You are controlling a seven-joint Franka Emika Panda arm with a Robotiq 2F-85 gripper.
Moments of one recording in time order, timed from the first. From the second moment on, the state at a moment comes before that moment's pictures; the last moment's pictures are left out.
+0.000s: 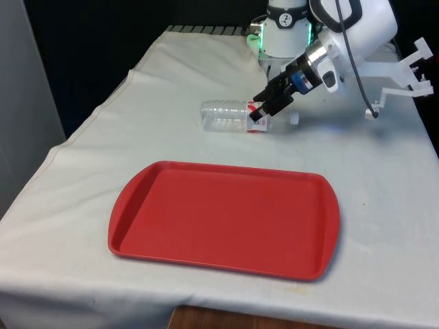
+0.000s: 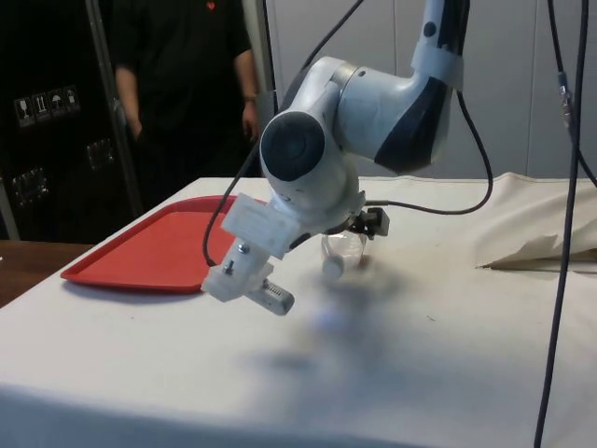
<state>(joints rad) 0.12 0.42 0.15 -2.35 -1.21 2.08 -0.30</state>
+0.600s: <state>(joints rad) 0.12 0.46 0.15 -2.33 -1.22 2.08 -0.27</state>
